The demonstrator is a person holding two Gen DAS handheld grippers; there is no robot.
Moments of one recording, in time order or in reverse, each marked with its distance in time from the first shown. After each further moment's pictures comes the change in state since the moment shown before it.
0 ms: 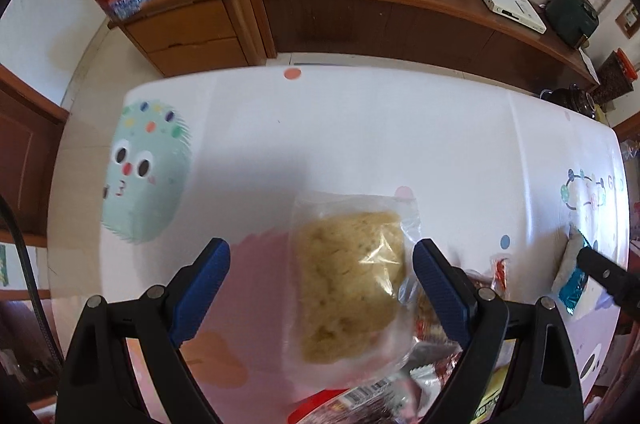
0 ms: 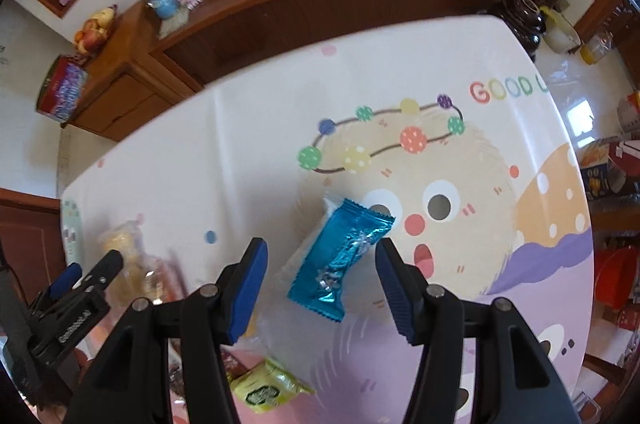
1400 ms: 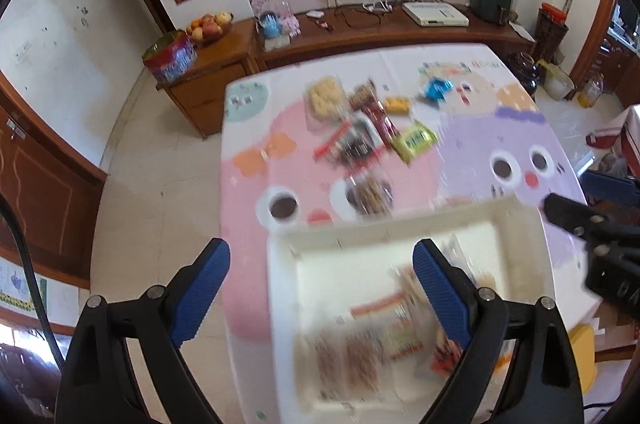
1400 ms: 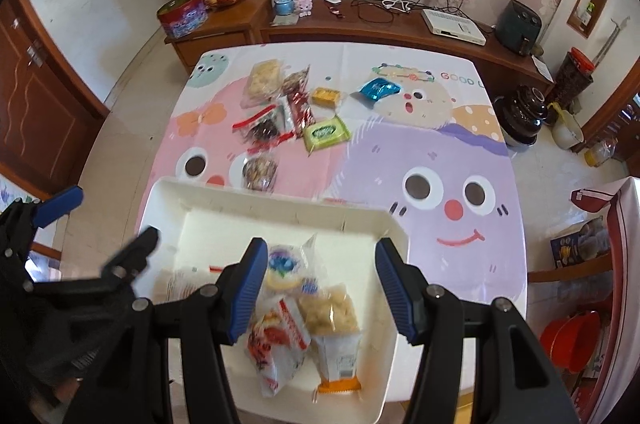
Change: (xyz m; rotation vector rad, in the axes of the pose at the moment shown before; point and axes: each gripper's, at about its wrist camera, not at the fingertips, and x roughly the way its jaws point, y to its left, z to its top) left arm -0.273 0.017 -0.305 0.223 -0.288 0.070; right arm -0.222 -0.012 -0.301 -0.385 -0.253 0.033
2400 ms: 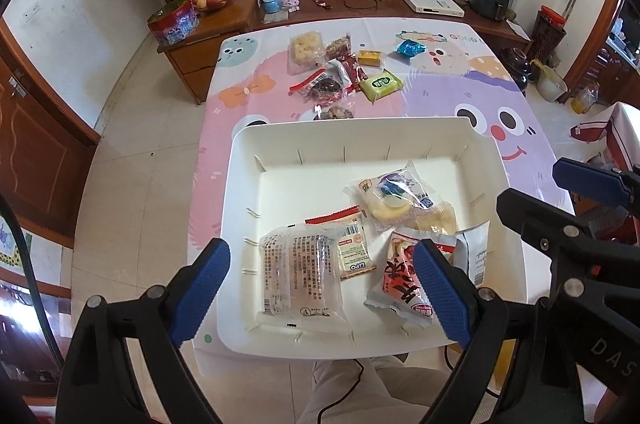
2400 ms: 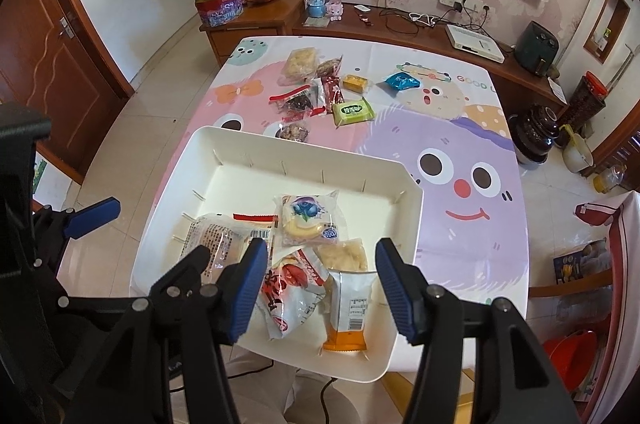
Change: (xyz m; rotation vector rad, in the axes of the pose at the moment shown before) left arm -0.039 -0.051 -0.107 -0.082 0.055 -0.040; right arm -0.039 0.022 -0.083 -0.119 -0.031 0.057
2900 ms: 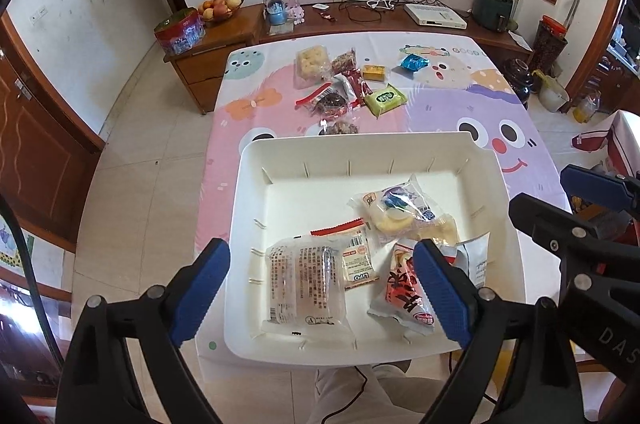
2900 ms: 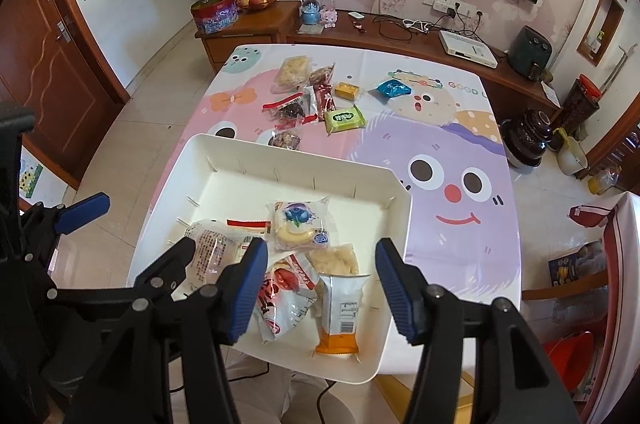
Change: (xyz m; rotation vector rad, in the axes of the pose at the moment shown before) left arm -0.012 0.005 0.005 -0.008 -0.047 0.017; right arm -0.008 -0.008 0.000 0.005 -0.029 -0.017
